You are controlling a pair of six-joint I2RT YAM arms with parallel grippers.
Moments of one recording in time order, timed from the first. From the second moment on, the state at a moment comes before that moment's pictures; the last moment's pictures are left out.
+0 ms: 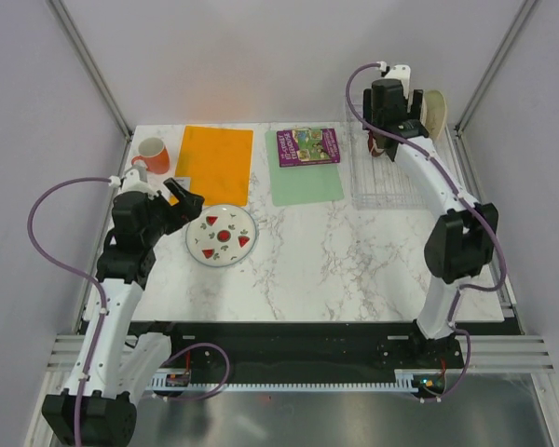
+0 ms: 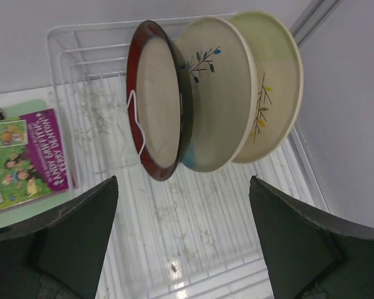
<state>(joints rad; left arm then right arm) -0.04 0.81 0.80 -0.41 0.04 -0.58 0.26 1.82 1.77 -0.38 0.59 0.09</state>
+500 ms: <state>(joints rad) -0.04 0.88 0.74 -0.29 0.22 -0.51 0.17 2.22 2.02 -0.32 0.66 -0.04</state>
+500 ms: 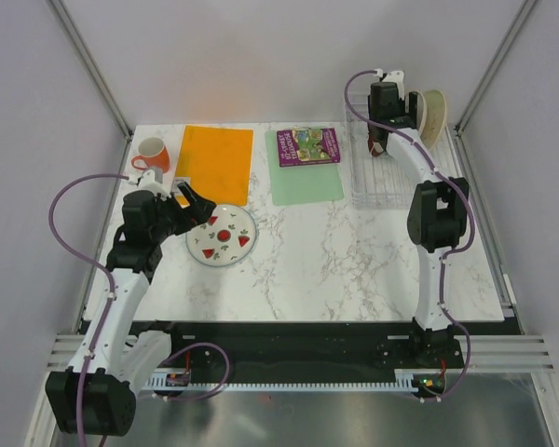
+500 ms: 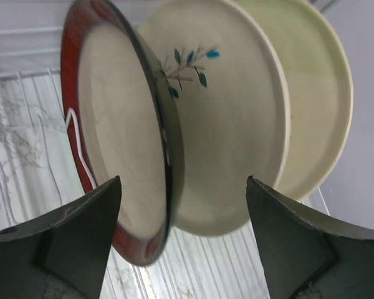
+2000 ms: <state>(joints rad) -0.04 0.92 0.73 -0.24 0.21 -0.51 0.23 2.19 1.96 -0.13 0.75 -0.19</state>
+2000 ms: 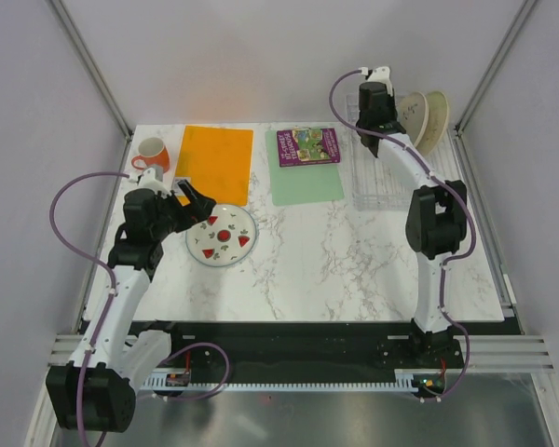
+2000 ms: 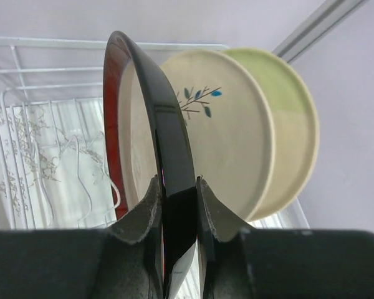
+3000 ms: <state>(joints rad) -0.04 0.88 0.62 -0.16 0.33 -0.54 0.33 1.49 1.43 -0.38 -0.01 0.33</state>
